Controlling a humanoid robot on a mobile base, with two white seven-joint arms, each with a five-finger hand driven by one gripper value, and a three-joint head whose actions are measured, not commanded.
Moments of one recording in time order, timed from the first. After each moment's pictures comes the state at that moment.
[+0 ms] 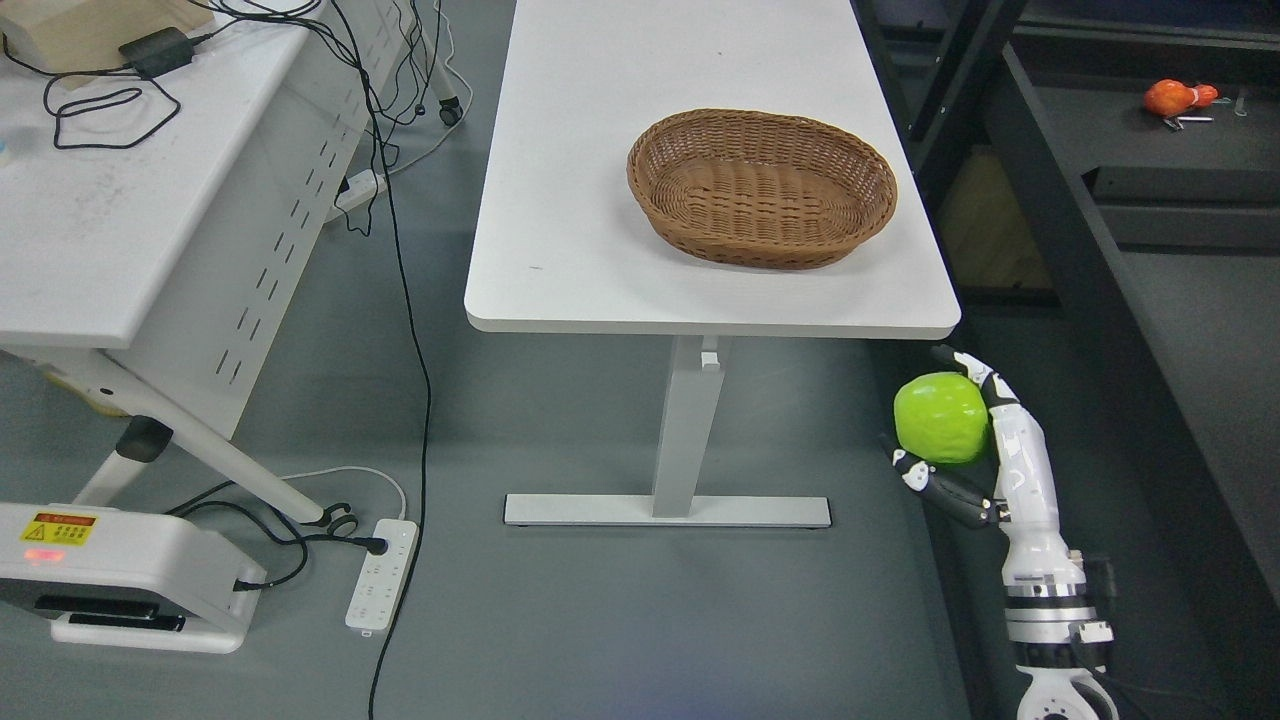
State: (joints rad) left arm -0.04 0.00 0.09 -0.04 -0.07 0.00 -0.19; right arm 0.18 -0.07 -0.15 -1.72 0.56 -0.43 -0.01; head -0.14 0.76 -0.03
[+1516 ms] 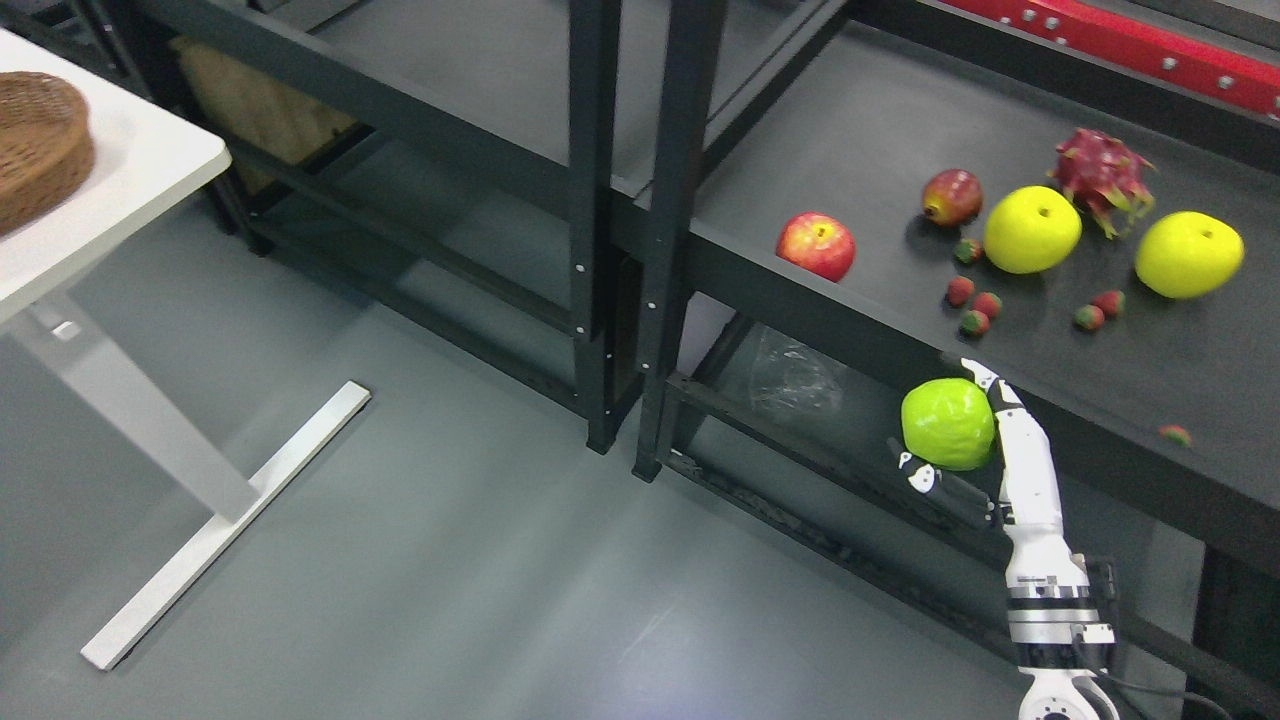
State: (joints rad) left arm -0.04 0.00 0.09 -0.04 -0.07 0.00 -0.19; right arm 0.18 -0.07 -0.15 -1.71 0.56 -0.40 -0.01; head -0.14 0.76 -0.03
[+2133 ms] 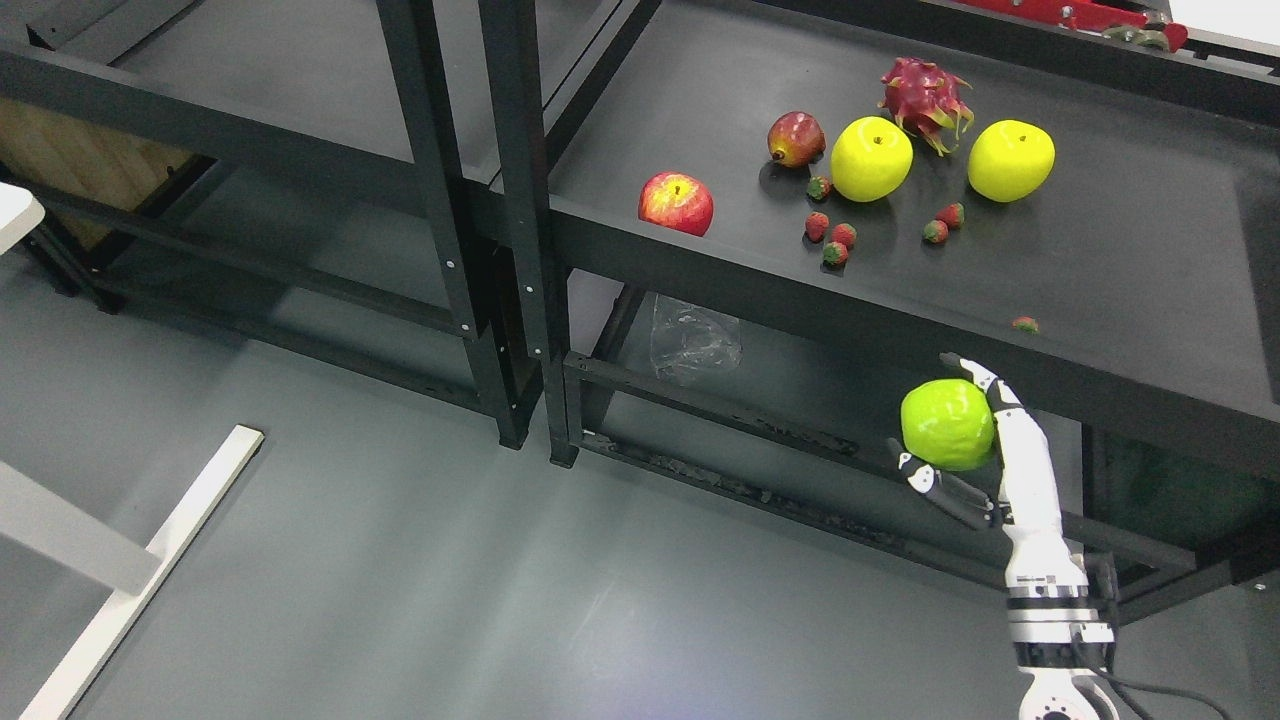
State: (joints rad) left arm -0.04 0.00 0.09 -0.04 -0.07 0.00 -0.19; right arm 0.18 -0.08 -0.15 -1.70 0.56 -0.39 -0.01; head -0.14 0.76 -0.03
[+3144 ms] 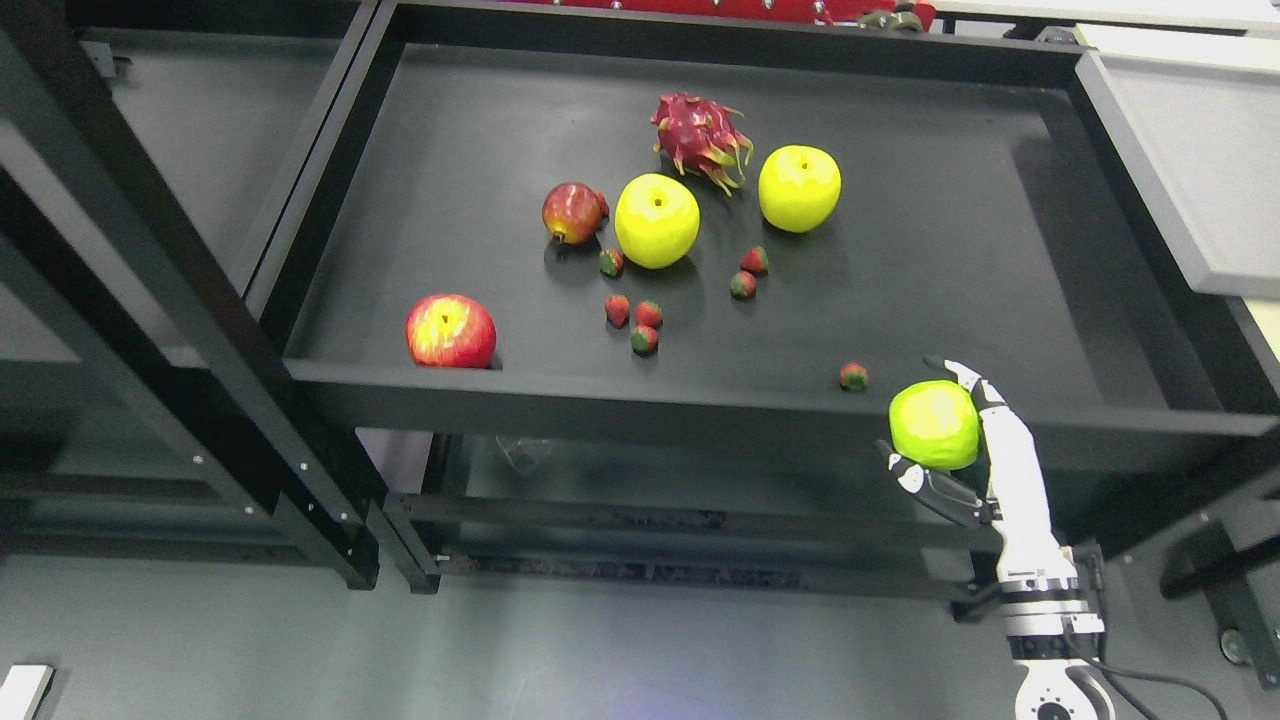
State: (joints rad) left arm -0.04 0.00 0.09 -0.04 -0.07 0.00 -0.19; right arm 0.15 -0.09 -0.13 -1.67 0.56 -0.40 0.00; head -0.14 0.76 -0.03
